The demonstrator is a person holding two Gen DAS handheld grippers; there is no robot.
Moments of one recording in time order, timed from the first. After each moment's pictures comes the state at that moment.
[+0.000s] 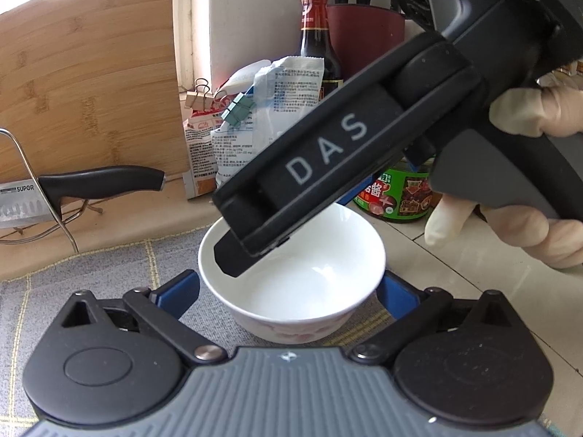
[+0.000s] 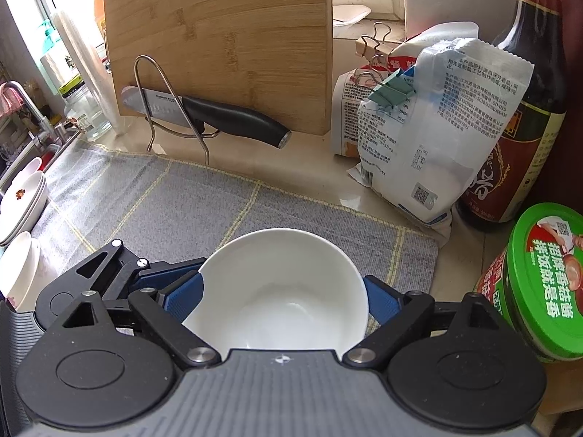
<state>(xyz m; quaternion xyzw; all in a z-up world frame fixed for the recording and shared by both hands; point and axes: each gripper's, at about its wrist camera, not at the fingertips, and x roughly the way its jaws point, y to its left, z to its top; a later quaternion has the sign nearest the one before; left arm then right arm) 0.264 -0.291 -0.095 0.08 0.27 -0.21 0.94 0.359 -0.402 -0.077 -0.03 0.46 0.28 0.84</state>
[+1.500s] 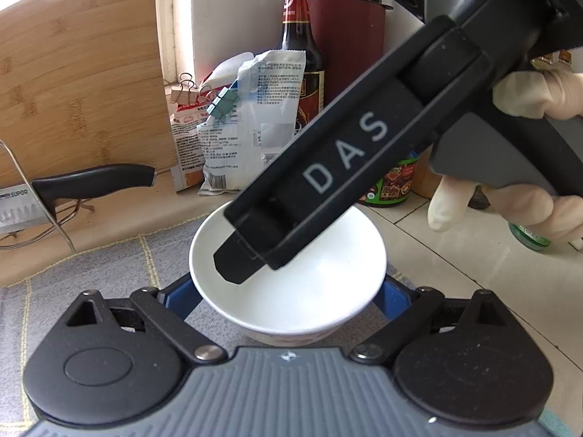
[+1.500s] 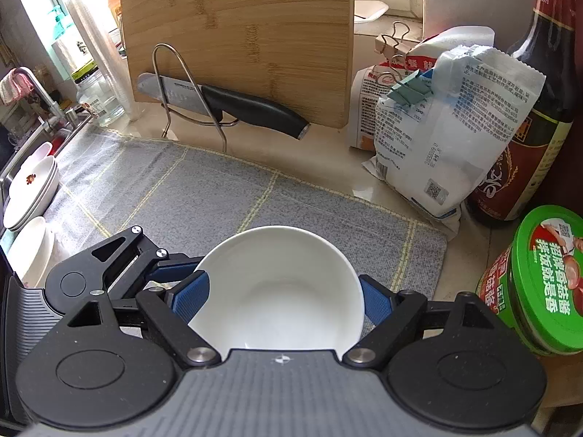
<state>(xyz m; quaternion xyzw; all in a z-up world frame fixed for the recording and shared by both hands) 0.267 -0.285 -0.082 0.10 0.30 -0.23 0.92 0.346 -0.396 -0.065 -0.04 0.48 0.29 0.83</state>
